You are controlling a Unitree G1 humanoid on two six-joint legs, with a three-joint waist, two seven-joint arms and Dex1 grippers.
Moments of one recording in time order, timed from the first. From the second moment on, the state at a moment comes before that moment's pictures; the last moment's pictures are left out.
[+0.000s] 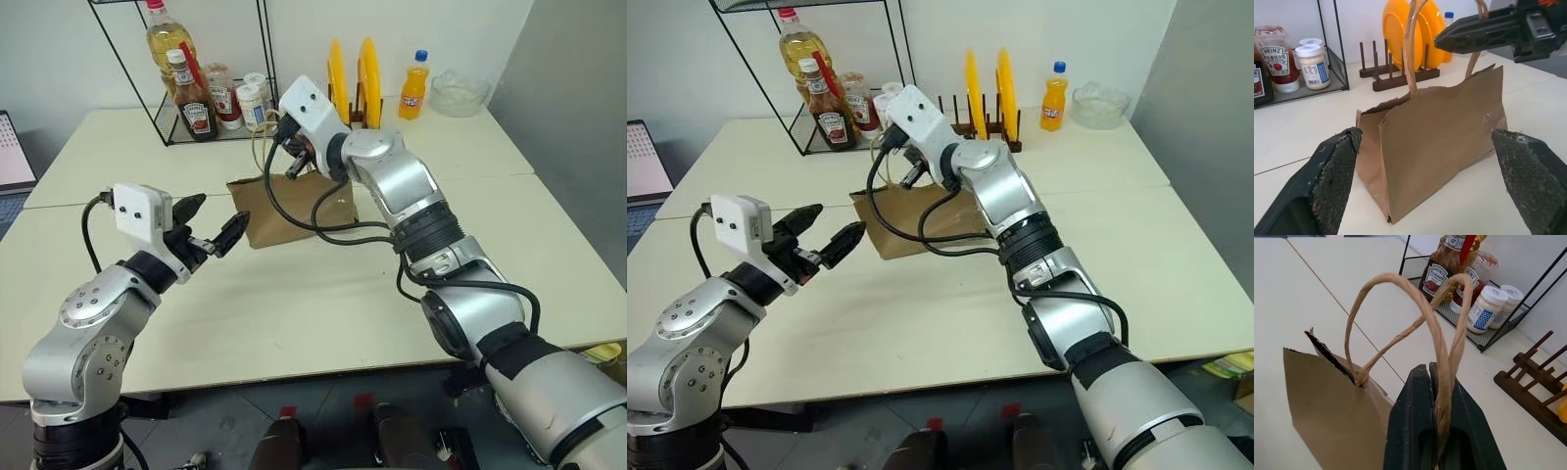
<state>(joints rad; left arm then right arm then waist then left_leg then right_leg) -0.19 0.56 0.36 -0.51 -0.64 0.69 -0.38 -1.32 0.00 0.16 0.60 -0.13 0.57 0.59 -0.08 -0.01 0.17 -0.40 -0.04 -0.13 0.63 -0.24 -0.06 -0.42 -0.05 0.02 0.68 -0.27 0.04</state>
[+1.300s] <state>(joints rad) -0.34 0.74 0.31 -0.30 -0.63 0.69 -0.60 -1.00 -0.32 0.20 -0.05 0.09 0.91 0.84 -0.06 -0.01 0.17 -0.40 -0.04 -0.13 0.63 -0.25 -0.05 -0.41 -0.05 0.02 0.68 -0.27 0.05</state>
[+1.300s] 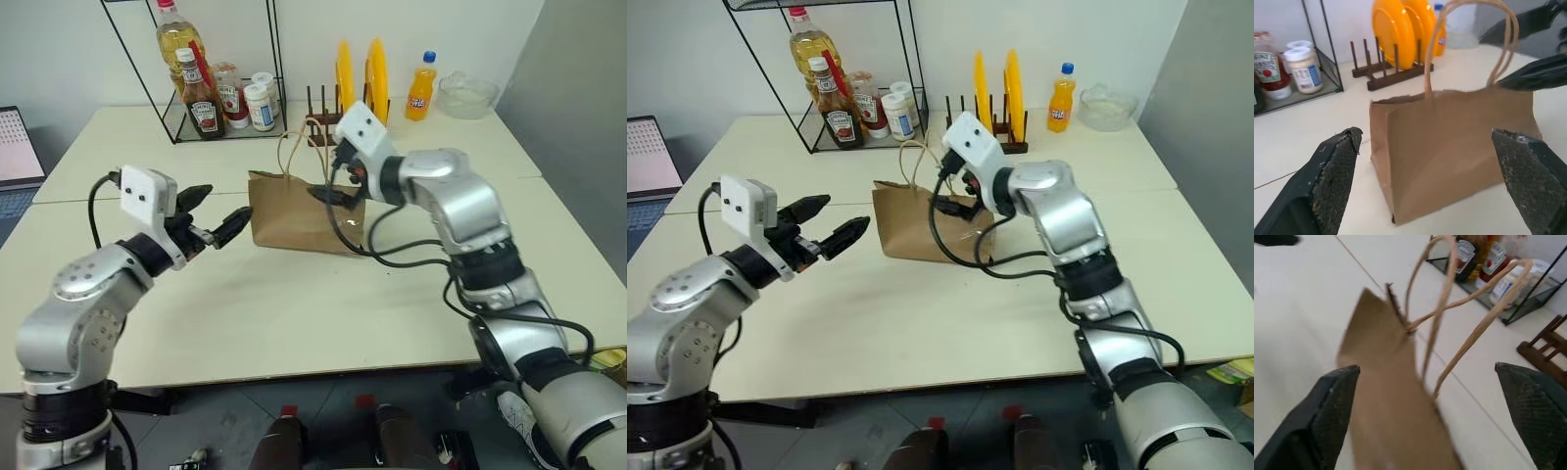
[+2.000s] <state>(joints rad) -1.33 0.51 -0.17 1.30 0.11 -0.14 -0.76 -0.22 -0.27 0.00 -0.79 0.12 1.00 0.32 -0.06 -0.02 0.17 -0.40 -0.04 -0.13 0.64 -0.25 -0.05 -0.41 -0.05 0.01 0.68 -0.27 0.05</state>
